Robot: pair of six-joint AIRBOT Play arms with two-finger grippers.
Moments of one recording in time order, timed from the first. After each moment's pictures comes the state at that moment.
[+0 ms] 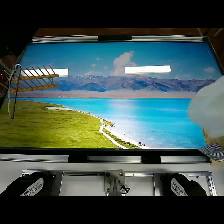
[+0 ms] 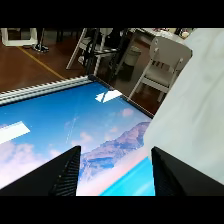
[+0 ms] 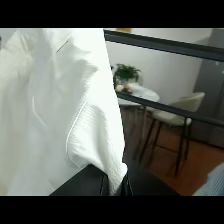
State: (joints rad) left arm 0.02 -1.00 1.49 0.31 -1.00 -0.82; right arm -0.19 -1.02 1.97 -2.66 1.02 1.99
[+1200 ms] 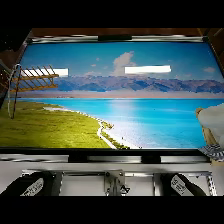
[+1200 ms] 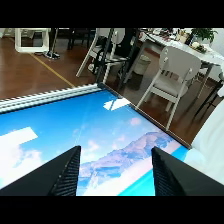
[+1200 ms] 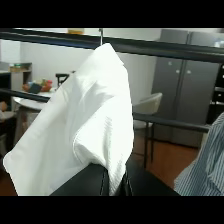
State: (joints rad) left arm 0.02 -1.00 1.49 0.31 -0.94 -0.84; right arm -0.51 -1.10 1.97 -2.60 0.85 2.08
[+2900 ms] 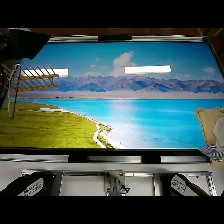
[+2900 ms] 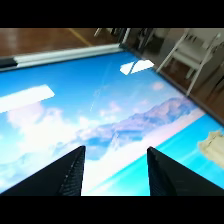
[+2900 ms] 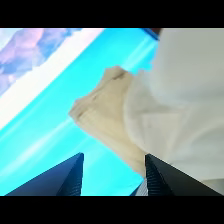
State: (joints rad) left arm 0.01 -1.07 1.48 0.51 -0.99 -0.92; right arm -0.47 -1.19 1.96 -1.78 1.68 1.72
